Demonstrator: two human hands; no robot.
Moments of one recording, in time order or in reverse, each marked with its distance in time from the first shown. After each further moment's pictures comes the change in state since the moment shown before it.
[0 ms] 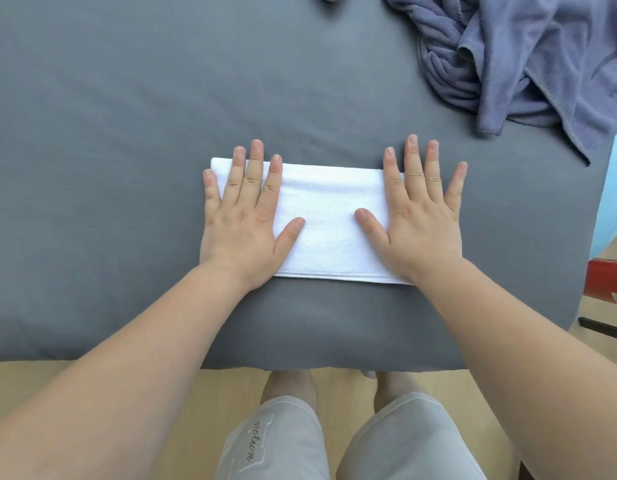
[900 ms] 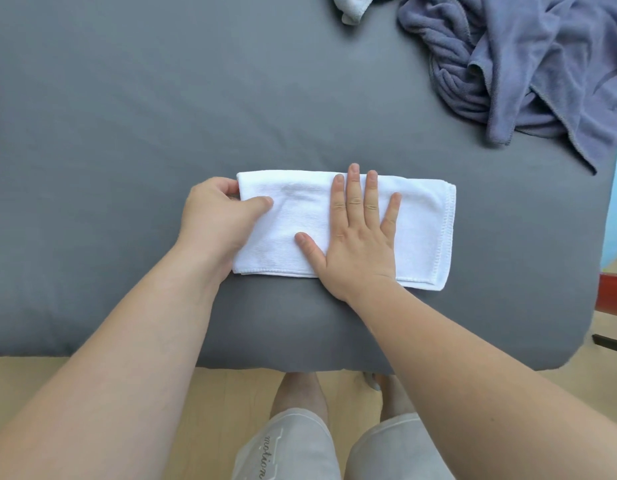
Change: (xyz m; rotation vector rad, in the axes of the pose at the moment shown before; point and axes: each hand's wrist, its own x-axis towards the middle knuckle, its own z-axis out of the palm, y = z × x) left_hand -0.005 -0.021 -0.065 -1.143 0.003 -0.786; right_hand -0.015 -0.101 0.019 0.140 -0.014 -0.023
